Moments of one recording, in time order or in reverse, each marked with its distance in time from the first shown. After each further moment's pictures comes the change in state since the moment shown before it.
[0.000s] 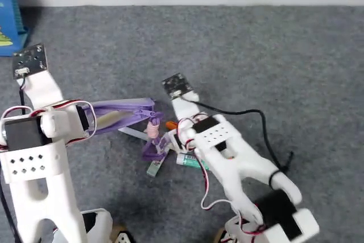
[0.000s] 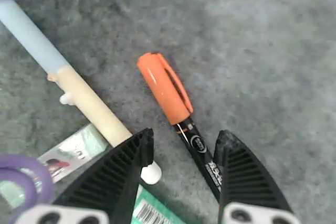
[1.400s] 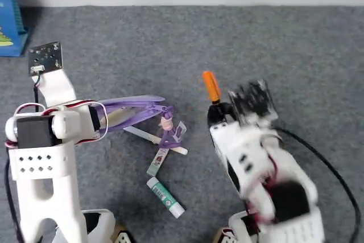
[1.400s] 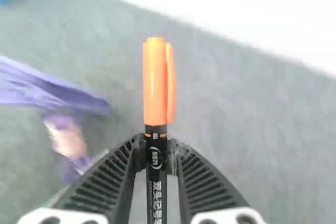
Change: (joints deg) left arm 6.0 0.0 0.0 0.0 1.6; right arm 8.7 -68.1 0.4 24.4 6.5
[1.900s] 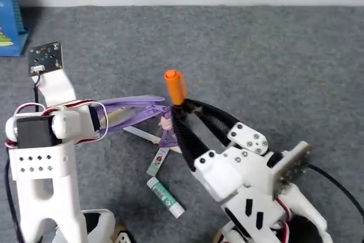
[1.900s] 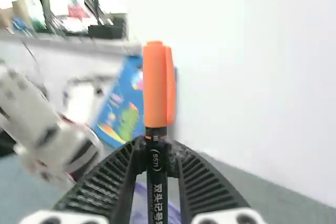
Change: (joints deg) left arm 0.0 0.0 0.0 0.0 0.0; right arm -20.9 -8.4 0.0 -23.5 -9.2
